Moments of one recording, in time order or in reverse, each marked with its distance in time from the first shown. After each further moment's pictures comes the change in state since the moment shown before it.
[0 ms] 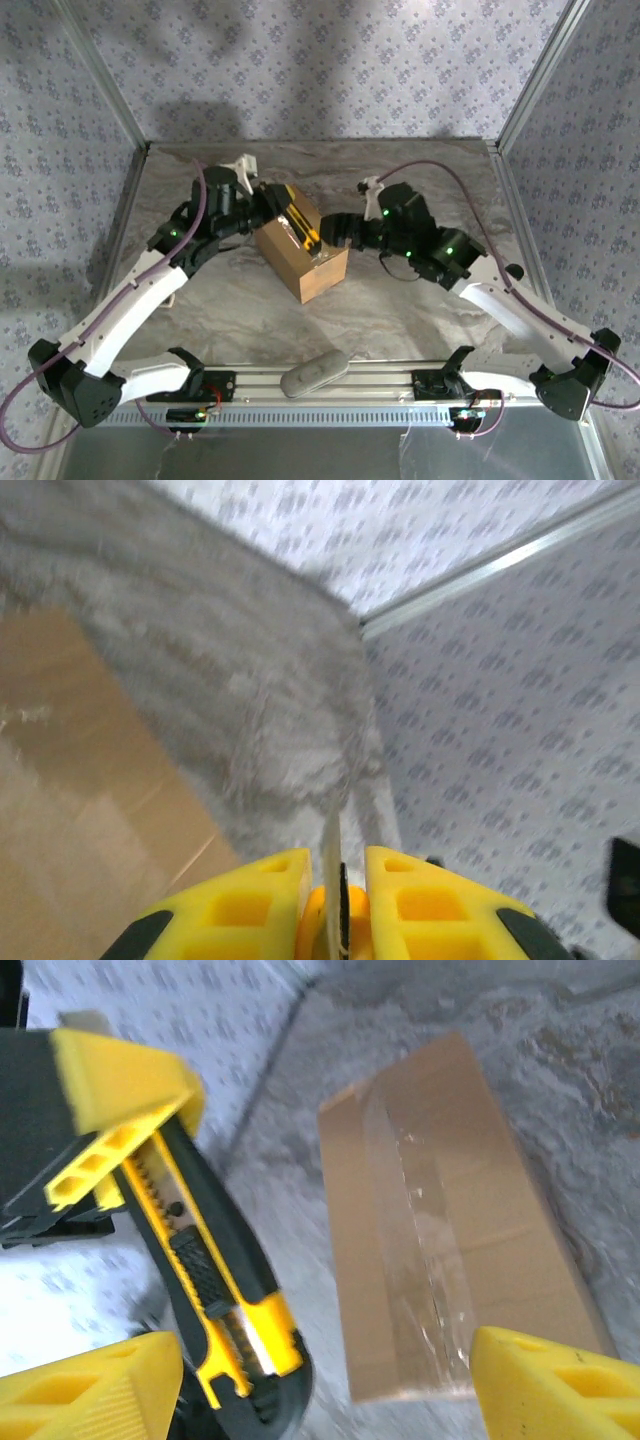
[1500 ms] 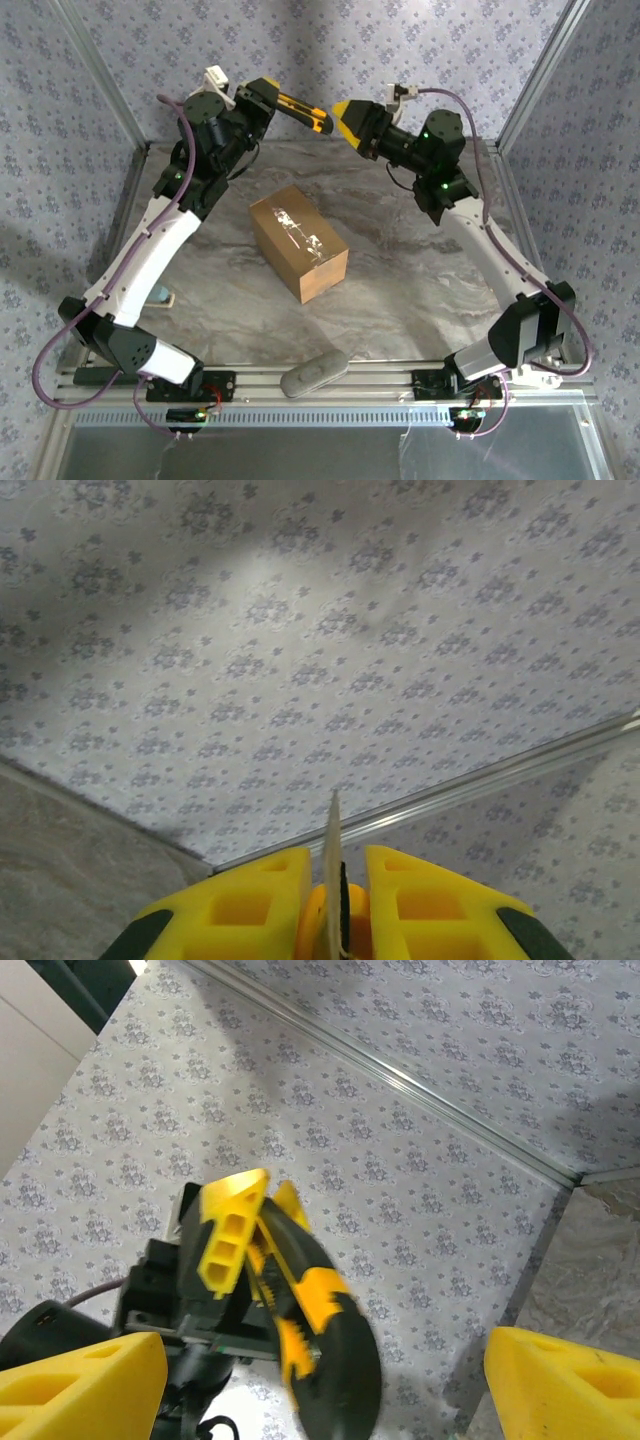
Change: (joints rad) left arm 0.045 0.302 0.480 0.233 -0.279 -0.218; right arm -0.345 0.340 0.237 0.767 -0.469 0.474
